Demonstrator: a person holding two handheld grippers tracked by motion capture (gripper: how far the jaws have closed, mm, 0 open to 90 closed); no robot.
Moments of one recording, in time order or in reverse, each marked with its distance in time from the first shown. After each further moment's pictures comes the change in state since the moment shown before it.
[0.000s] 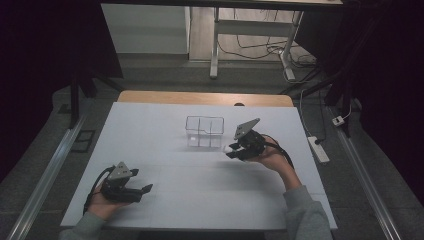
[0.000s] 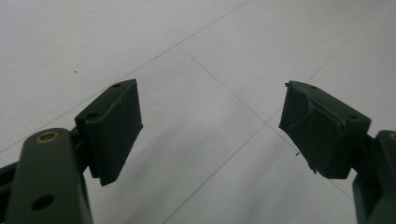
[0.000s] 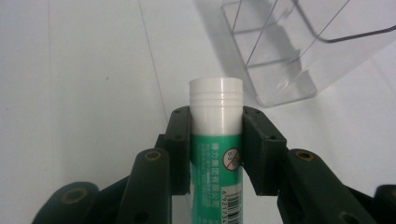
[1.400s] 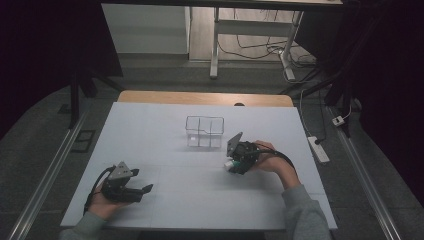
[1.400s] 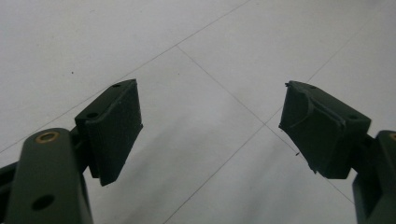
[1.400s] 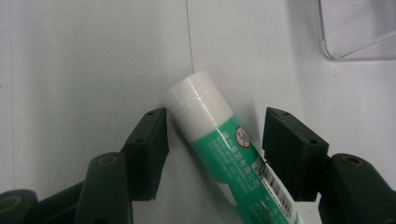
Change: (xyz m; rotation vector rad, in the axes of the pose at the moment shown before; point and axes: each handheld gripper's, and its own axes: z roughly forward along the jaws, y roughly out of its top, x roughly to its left) left arm -0.001 0.000 0.001 0.002 -0.003 0.000; right arm 0.015 -0.011 0.037 0.284 0.037 -0.204
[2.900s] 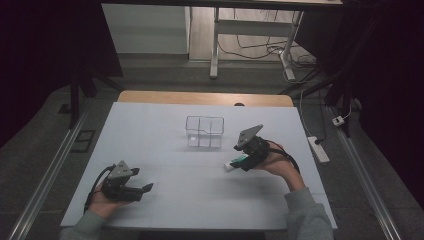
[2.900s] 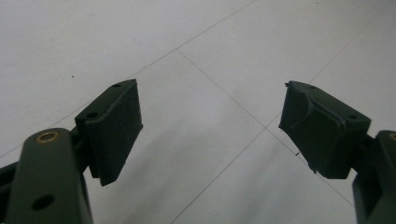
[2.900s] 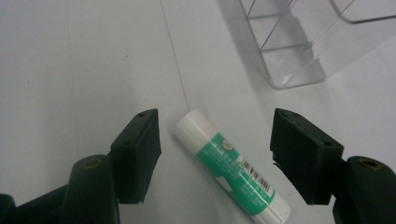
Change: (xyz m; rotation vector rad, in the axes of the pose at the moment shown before) left arm 0.002 0.001 0.001 -0.008 -0.010 -0.001; right arm 0.009 -0.008 -0.047 -0.219 -0.053 0.154
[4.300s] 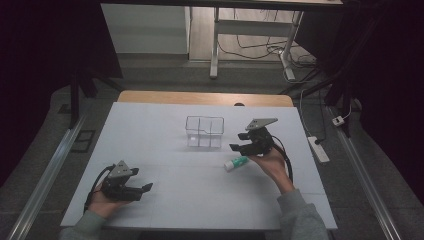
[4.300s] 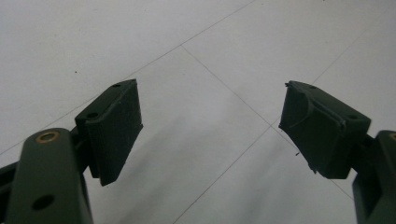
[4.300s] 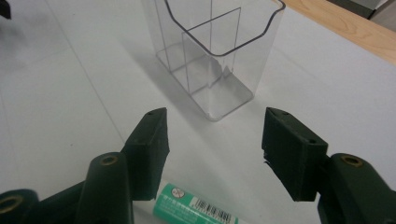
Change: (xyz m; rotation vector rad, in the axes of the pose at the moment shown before) left arm 0.003 -0.001 0.001 0.006 0.003 -0.012; right arm -0.020 -0.010 -0.005 -0.248 -0.169 0.358
